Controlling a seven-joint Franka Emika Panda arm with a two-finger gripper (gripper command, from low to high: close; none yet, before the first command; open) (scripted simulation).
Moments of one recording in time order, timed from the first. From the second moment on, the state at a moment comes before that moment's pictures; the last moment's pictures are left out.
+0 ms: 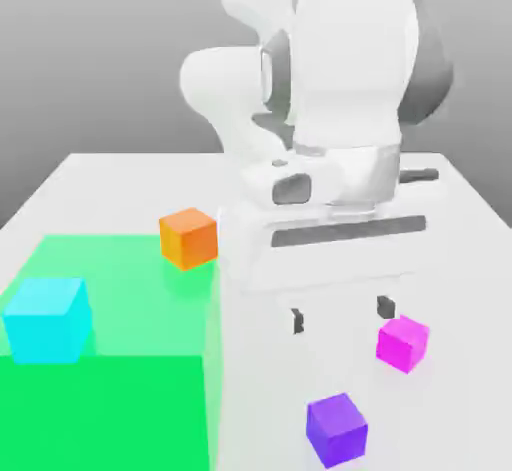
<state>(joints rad) 0.12 0.06 0.06 -2.48 -0.02 2.66 0.67</state>
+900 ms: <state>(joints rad) 0.11 0.30 0.05 -2.35 -0.04 2.59 0.61</state>
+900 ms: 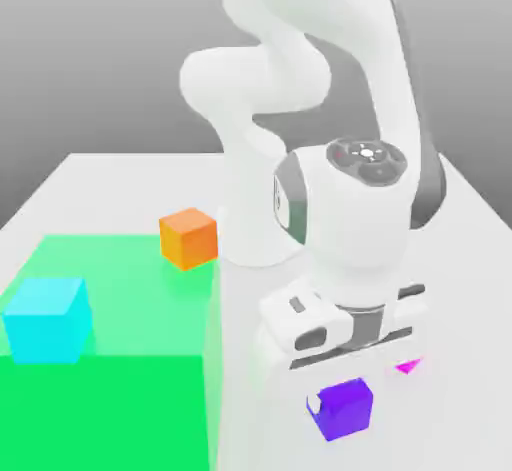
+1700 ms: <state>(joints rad) -0.16 0.03 -0.19 -2.00 0.01 2.02 1.08</state>
